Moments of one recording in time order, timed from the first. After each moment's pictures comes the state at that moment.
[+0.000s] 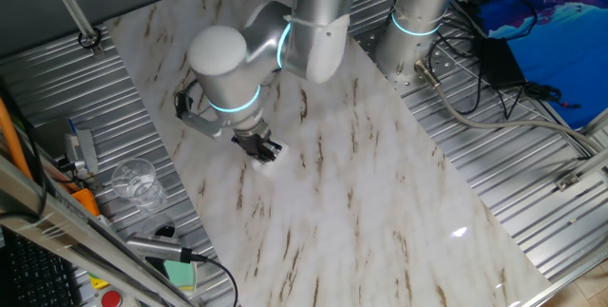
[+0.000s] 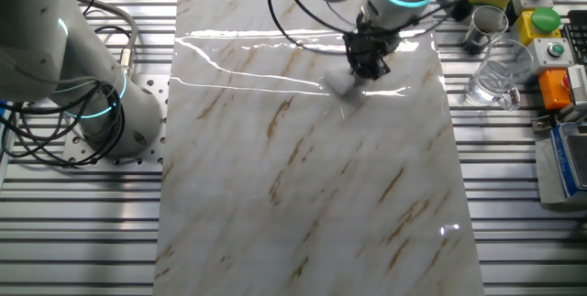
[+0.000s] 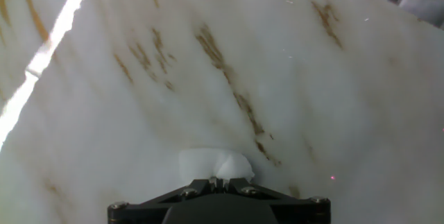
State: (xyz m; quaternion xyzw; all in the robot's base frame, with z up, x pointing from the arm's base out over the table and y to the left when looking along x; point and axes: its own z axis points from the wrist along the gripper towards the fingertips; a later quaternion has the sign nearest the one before) arm 0.497 0.121 0.010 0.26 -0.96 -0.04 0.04
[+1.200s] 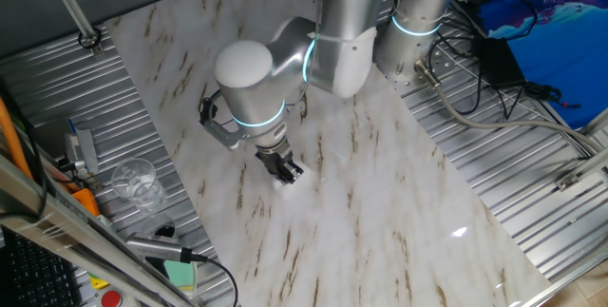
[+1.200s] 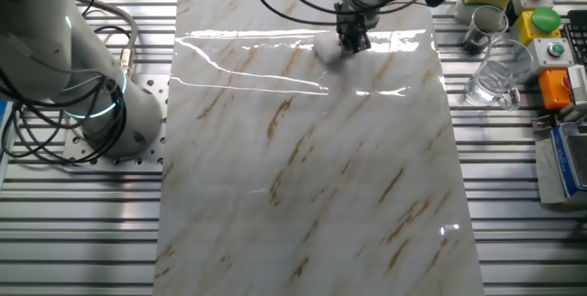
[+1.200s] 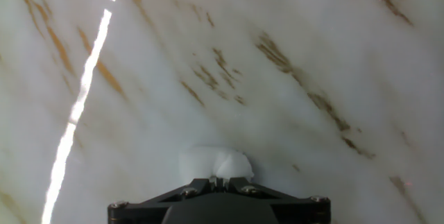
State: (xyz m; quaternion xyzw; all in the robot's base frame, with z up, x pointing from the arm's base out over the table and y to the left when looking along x) arm 0.468 0.196 0.011 0.16 -0.98 -0.08 0.04
